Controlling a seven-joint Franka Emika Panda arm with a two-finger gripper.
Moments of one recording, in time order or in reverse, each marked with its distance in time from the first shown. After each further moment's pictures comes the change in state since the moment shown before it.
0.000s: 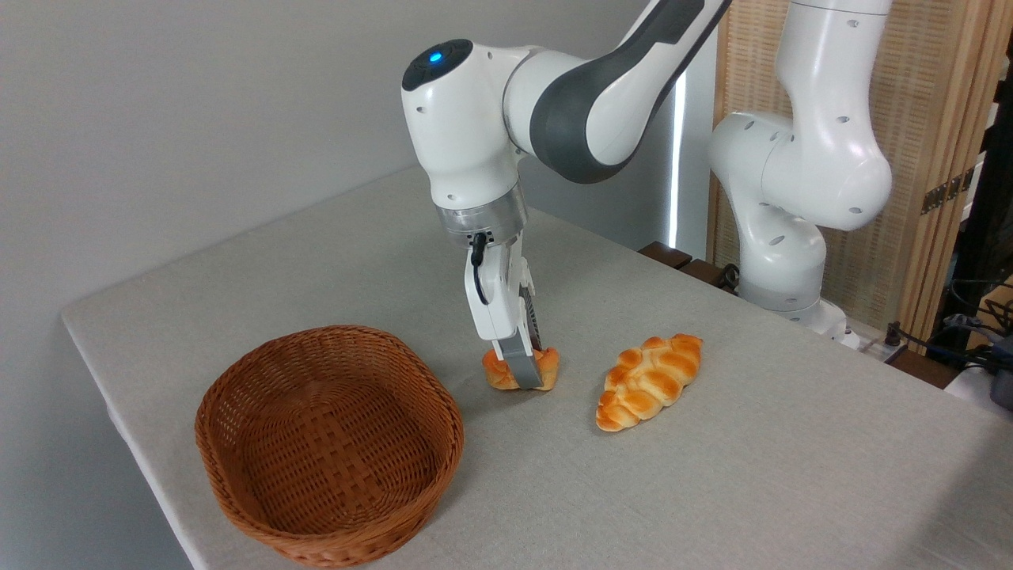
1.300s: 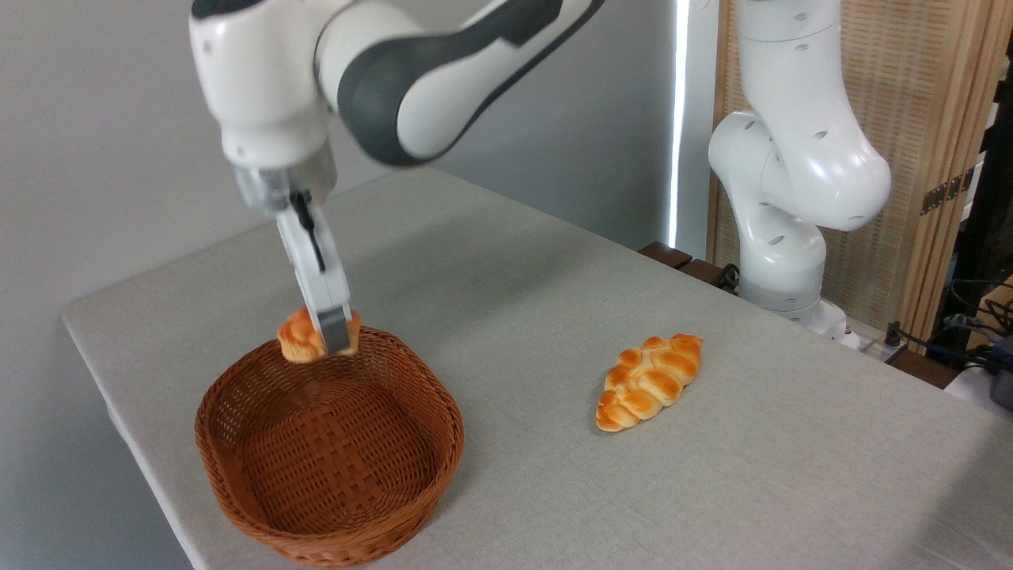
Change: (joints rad) arm -0.018 0.443 -0.026 0.709 -0.270 -0.158 -0.450
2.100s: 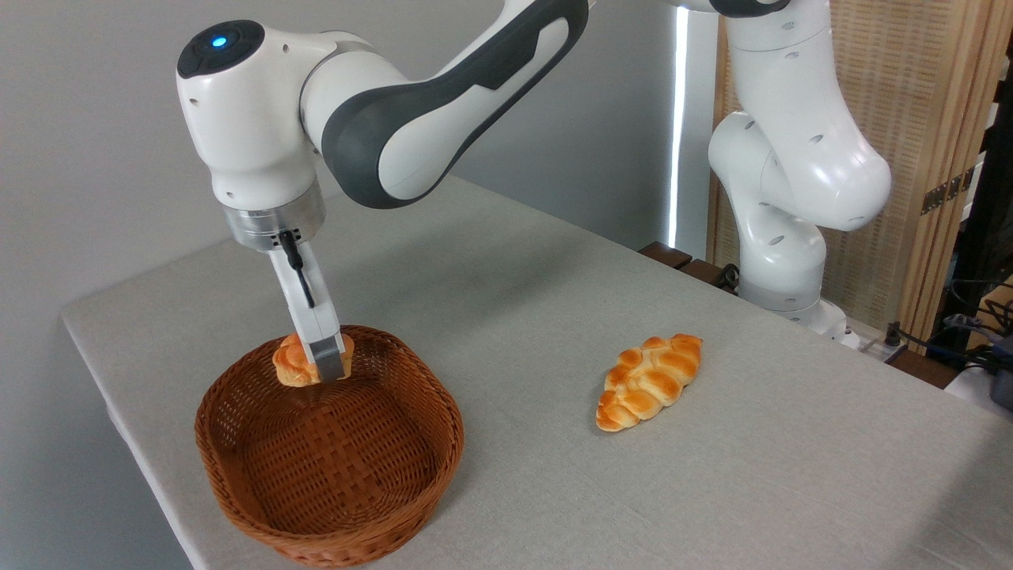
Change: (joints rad) arm 0.000 0.058 -0.013 0.019 0.000 0.038 -0.003
